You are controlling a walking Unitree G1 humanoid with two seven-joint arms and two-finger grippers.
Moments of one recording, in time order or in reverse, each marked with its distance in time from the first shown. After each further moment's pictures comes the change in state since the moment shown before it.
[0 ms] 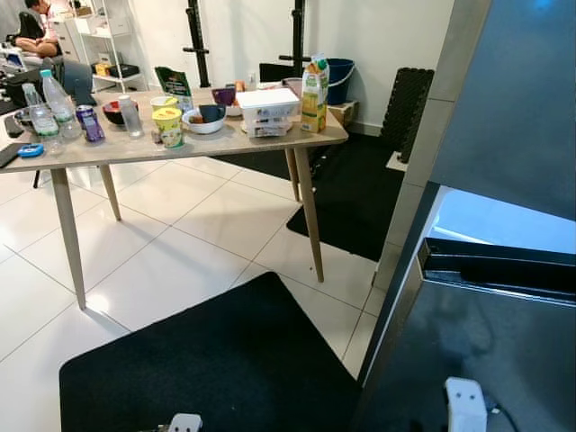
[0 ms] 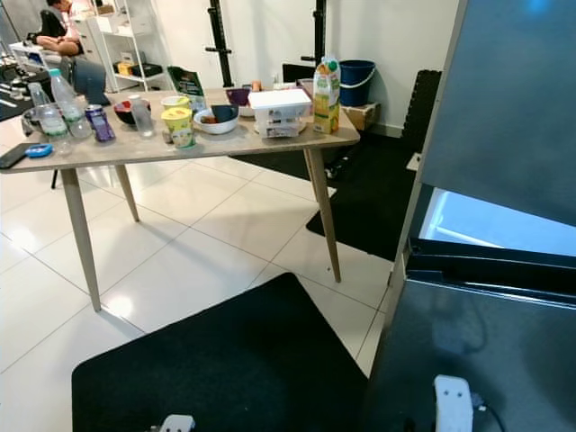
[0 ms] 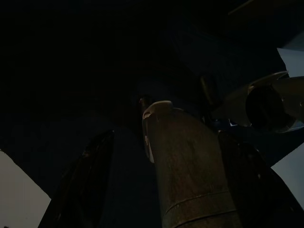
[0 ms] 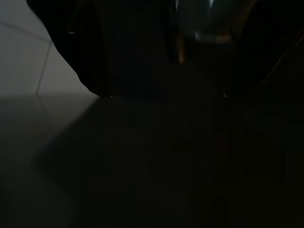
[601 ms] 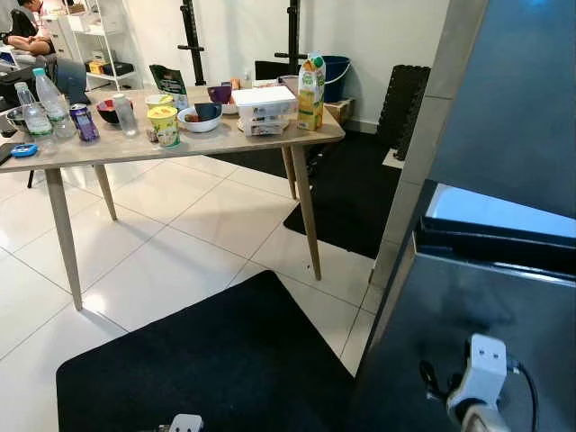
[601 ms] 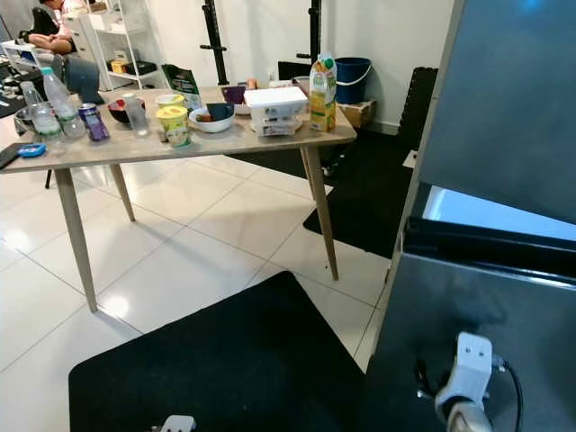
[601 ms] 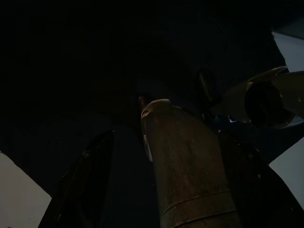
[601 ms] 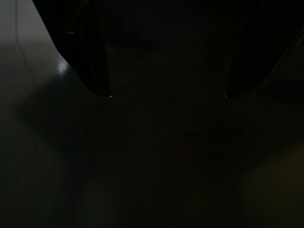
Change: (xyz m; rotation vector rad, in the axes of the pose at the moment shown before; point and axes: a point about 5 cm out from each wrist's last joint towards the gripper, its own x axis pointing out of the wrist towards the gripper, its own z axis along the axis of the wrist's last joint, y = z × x) left arm 0.000 -0.001 0.000 0.008 0.004 -0.008; right arm 0.014 0.008 0.067 0.102 -0.248 0.023
